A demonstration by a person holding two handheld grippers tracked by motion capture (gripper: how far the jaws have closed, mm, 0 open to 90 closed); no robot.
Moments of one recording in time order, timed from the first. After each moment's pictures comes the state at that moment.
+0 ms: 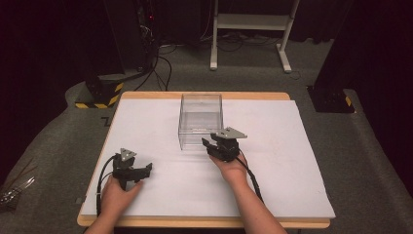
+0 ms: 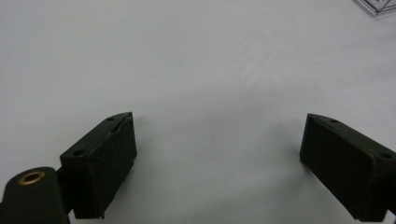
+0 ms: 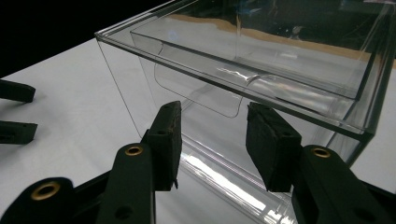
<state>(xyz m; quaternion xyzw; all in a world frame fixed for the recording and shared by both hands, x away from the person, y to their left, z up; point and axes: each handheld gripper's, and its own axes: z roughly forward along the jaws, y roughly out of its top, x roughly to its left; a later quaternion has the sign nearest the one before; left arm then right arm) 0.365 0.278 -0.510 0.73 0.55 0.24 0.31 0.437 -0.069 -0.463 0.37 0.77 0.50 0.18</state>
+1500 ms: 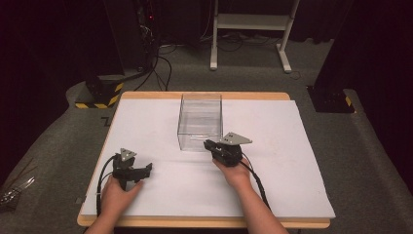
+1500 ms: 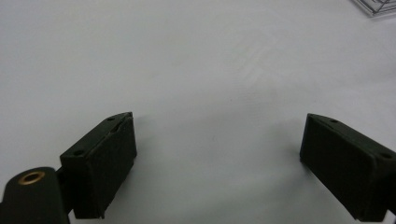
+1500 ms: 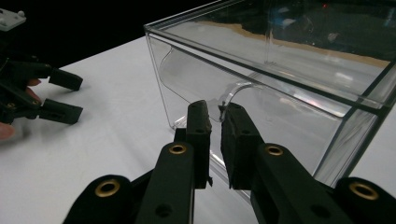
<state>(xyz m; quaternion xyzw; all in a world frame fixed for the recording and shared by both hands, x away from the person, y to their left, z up) 0.365 0.278 -0.509 0.73 0.55 0.24 0.31 0.422 -0.082 -0.469 0.31 0.77 0.53 0.15</state>
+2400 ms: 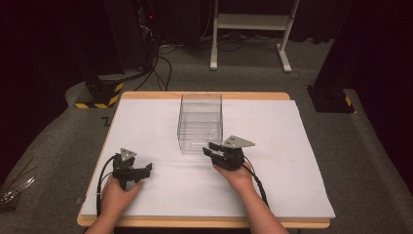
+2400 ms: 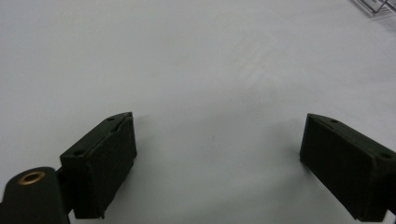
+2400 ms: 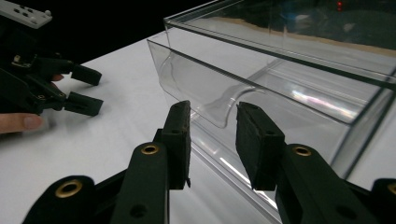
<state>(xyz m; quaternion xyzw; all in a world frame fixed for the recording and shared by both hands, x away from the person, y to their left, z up) 0.365 0.278 -0.510 0.73 0.55 0.24 0.31 0.415 -0.086 -0.470 0.30 0.78 0.54 0.12</state>
